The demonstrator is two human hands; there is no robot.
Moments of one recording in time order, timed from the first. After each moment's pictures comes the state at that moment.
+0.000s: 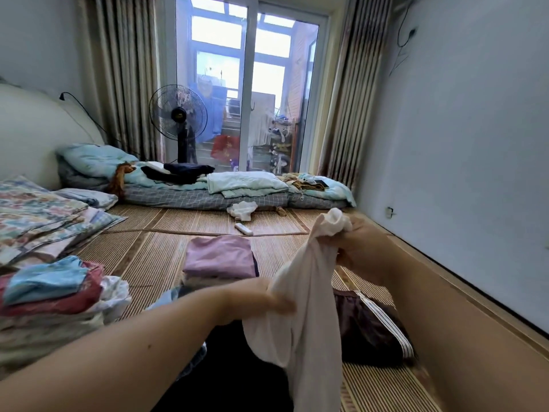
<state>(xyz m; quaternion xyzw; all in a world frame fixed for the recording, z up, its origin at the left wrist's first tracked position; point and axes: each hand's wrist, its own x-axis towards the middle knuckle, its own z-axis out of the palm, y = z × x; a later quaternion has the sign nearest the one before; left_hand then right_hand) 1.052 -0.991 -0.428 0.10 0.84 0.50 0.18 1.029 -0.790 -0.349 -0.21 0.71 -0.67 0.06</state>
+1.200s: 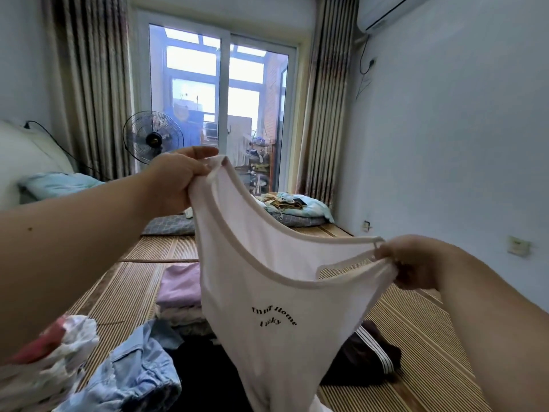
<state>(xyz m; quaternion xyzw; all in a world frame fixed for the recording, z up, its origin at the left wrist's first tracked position) 1.015 -1.051 -0.245 0.09 0.63 0.76 -0.12 1.023 -0.688 -0.306 0.14 0.83 -0.54 0.05</state>
